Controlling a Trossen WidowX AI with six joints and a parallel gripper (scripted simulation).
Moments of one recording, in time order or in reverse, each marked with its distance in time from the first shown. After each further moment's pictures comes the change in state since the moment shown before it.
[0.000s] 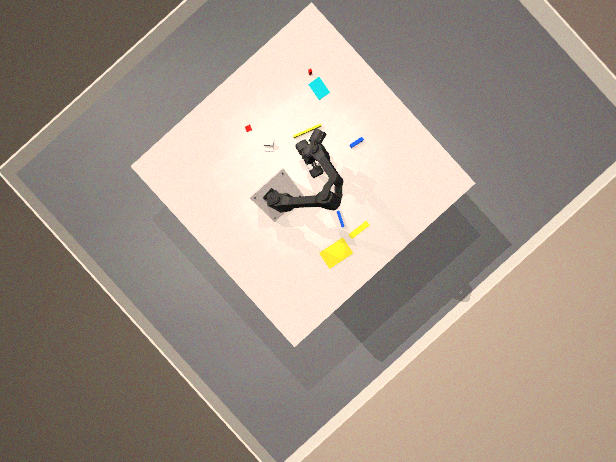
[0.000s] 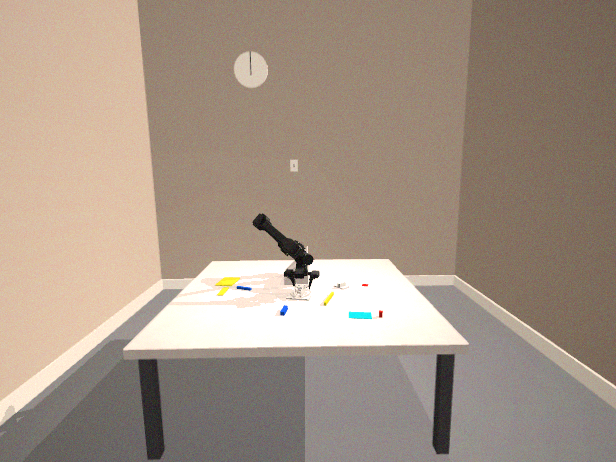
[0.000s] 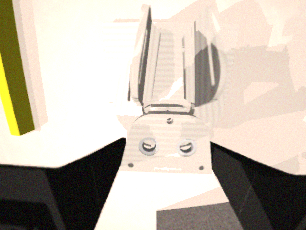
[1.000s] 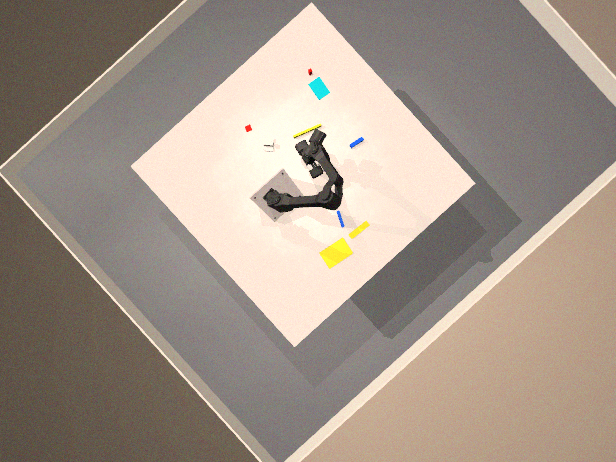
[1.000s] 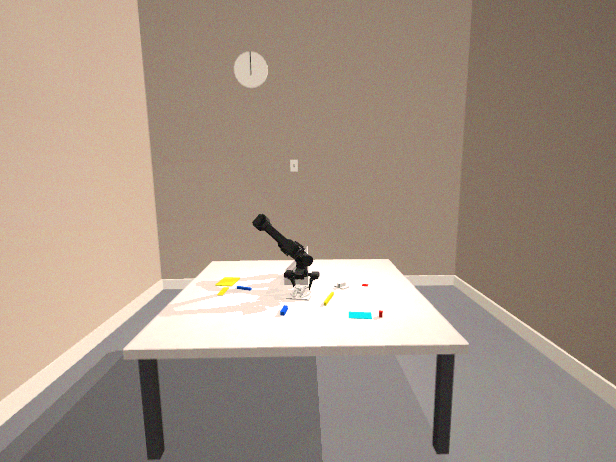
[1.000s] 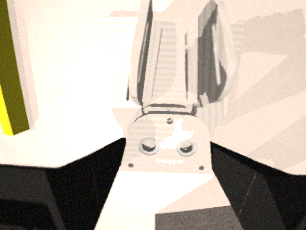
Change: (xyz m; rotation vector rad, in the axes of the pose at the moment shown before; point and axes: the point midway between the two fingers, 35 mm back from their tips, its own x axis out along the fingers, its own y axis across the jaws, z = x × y) arm 0.005 0.000 -0.001 -0.013 0.001 -0.001
